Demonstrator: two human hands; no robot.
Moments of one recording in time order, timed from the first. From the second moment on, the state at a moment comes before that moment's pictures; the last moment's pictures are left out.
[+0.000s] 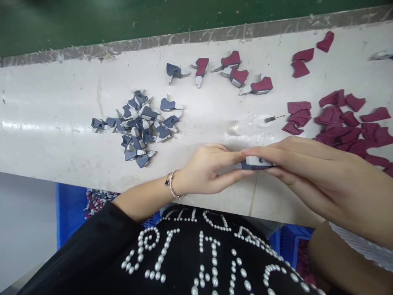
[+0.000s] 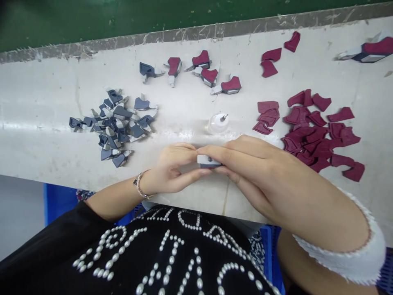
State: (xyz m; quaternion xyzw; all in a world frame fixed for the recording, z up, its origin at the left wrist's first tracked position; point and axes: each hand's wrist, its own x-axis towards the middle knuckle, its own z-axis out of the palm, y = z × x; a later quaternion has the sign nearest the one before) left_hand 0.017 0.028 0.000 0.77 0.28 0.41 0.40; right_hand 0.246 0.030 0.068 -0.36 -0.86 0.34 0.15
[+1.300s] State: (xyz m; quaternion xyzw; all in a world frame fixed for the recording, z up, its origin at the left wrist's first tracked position) left_hand -0.049 0.124 0.068 0.78 0.60 0.07 0.15; right_hand 0.292 0.115 0.055 -0.63 -0.70 0.32 0.14
